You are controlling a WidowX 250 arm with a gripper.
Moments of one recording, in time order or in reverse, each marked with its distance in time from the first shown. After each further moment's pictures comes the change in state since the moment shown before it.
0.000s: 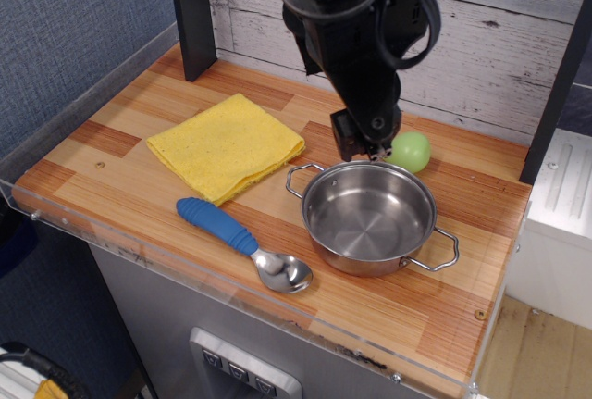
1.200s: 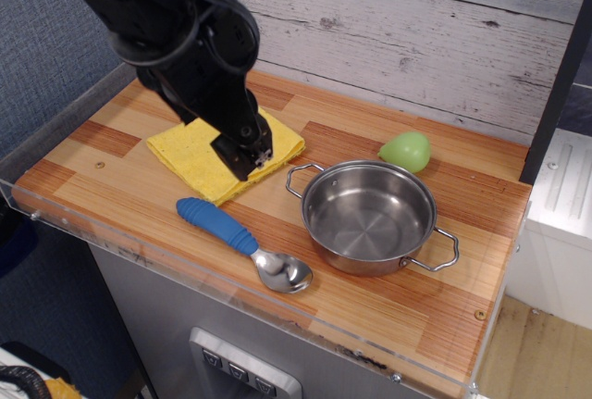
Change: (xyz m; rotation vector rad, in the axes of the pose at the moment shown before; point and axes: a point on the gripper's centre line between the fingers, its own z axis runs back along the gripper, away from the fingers) arm -0.081 0.031 -0.026 -0.026 0.027 0.438
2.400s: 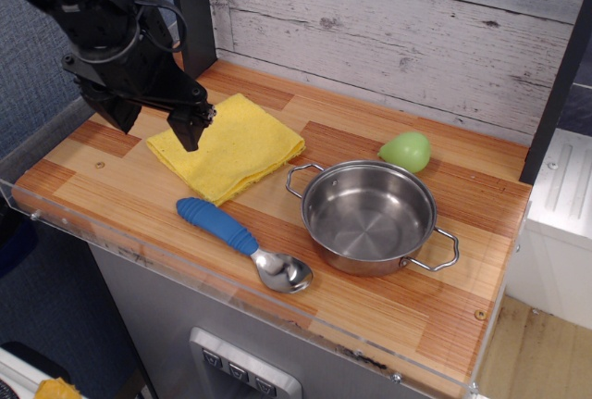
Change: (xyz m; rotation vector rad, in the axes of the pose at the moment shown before) arm -0.025 0.076 -0.058 0.084 0.086 0.457
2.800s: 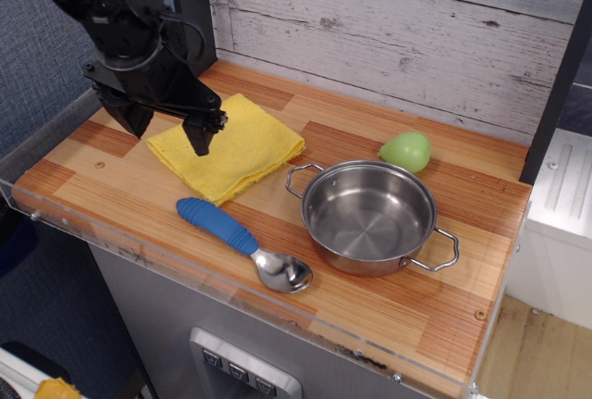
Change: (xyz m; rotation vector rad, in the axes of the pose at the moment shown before) arm 0.006 -0.002 -0.023 0.016 0.025 0.001
